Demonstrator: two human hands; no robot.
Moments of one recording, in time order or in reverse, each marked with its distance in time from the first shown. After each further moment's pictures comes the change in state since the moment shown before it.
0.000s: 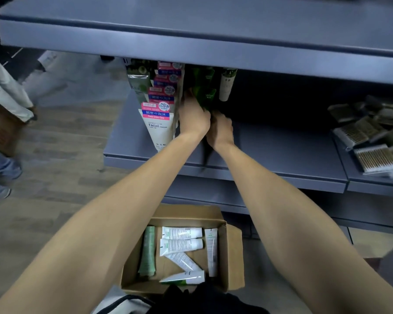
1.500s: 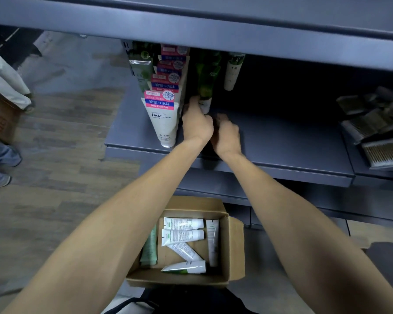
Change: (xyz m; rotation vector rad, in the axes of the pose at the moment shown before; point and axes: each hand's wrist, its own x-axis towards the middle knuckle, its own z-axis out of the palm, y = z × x) left_hand -0.021 -0.029 0.017 -0.271 -0.072 -0.138; right_hand -0.026 0.030 0.018 0.046 0.007 0.011
